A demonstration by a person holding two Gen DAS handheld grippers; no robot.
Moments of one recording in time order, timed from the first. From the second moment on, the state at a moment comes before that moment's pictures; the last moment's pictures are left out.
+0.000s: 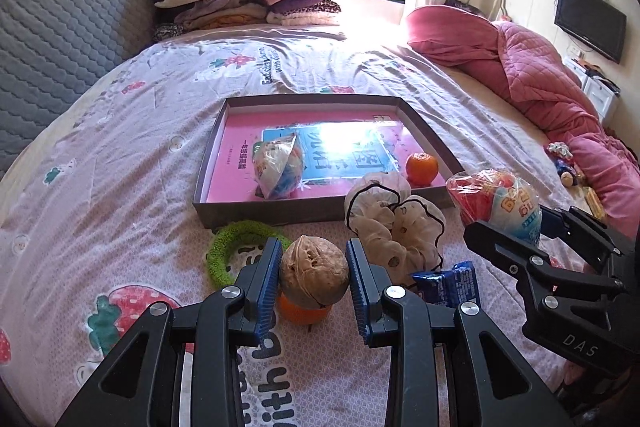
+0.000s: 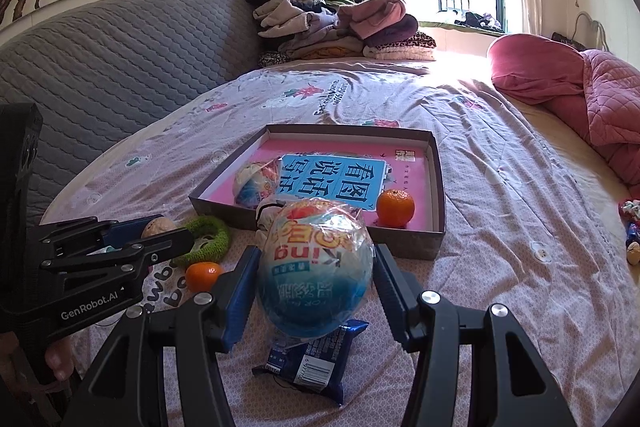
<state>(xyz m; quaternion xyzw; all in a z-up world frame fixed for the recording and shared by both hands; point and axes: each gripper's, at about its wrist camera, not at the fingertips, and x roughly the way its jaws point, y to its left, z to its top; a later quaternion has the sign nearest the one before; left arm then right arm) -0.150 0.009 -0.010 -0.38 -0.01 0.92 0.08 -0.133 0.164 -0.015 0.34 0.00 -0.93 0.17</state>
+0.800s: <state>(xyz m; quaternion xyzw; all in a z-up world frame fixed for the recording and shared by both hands) -0.220 -0.013 0.024 -0.35 0.00 0.93 0.07 -0.183 0.144 0.017 0.31 0.01 -0.93 0.17</state>
